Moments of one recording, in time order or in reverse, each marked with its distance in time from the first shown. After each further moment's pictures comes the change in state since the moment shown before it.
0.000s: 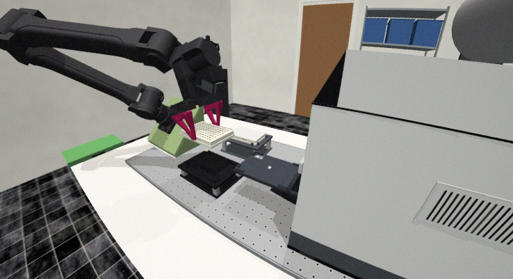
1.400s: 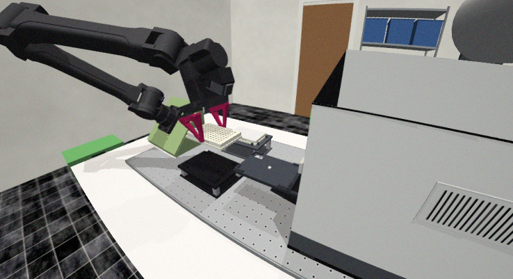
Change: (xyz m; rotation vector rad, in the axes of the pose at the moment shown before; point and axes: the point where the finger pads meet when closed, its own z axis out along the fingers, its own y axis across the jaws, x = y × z) arm -0.017 0.007 0.010 -0.012 0.004 -0.041
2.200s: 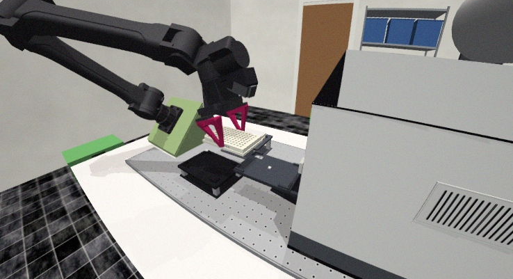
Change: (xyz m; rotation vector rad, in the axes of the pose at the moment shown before) arm -0.055 0.007 0.019 -0.001 -0.006 0.005
